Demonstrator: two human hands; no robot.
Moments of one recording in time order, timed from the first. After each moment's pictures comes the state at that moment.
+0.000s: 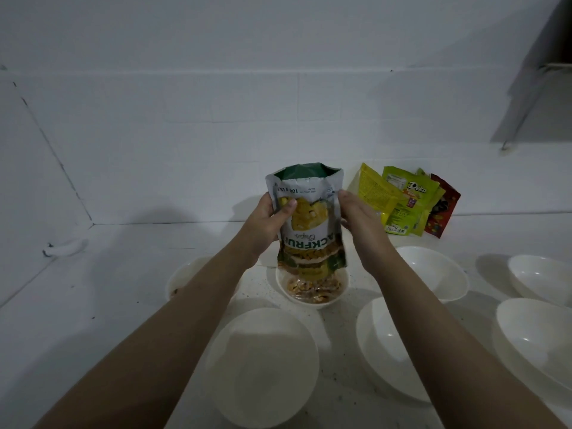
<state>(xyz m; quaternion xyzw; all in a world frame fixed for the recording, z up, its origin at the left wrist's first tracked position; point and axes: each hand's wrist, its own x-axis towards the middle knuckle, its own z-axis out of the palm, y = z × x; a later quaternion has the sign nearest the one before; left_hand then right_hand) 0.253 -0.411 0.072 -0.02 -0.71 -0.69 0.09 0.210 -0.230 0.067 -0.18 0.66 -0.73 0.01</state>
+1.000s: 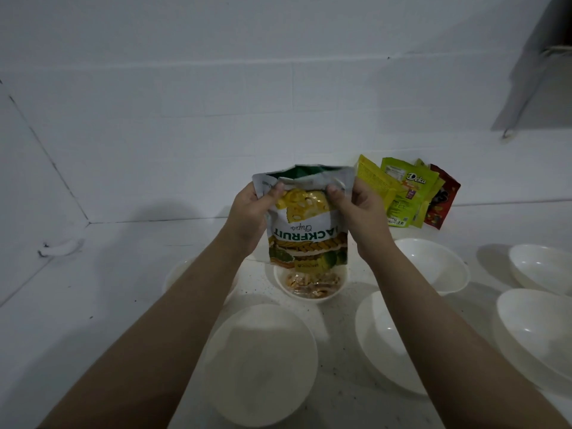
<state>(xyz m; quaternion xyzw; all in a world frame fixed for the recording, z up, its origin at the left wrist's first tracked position) 0.244 -0.417 0.074 -0.03 -0.64 -0.75 0.15 0.200 -0.230 0.065 -0.24 0.62 -0.75 -0.04</state>
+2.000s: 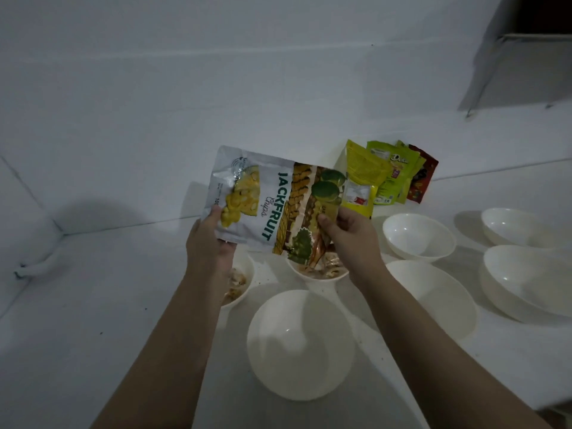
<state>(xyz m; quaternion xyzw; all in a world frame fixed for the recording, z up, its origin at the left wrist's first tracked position) 0.270 -0.507 0.033 0.23 -0.44 -0.85 0.17 0.272 -0.279 0.038 -0.05 0.71 -0.70 -0.06</state>
